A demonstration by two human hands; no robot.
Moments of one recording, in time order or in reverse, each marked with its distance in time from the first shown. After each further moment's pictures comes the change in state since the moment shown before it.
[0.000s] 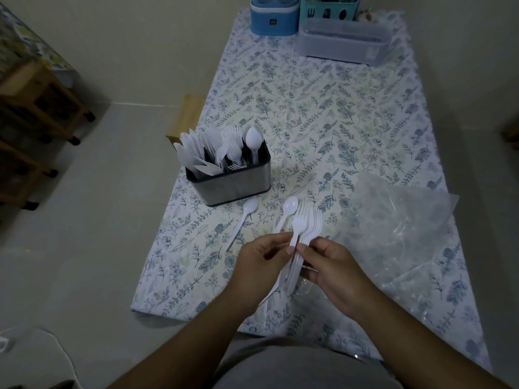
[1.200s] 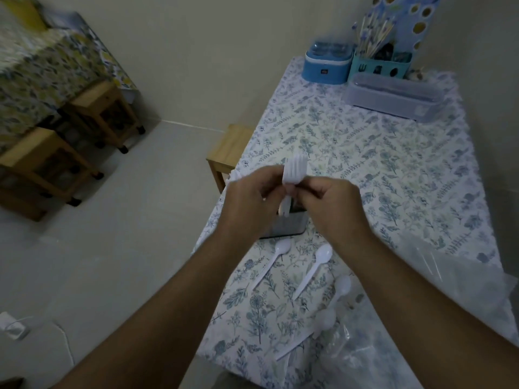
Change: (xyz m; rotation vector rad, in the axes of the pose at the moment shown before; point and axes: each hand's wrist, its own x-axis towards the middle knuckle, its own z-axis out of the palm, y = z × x) left_hand 0.074 0.138 -0.077 0.459 0.343 0.649; right_hand 0.076 -0.146 0.108 -0.738 0.094 -0.680
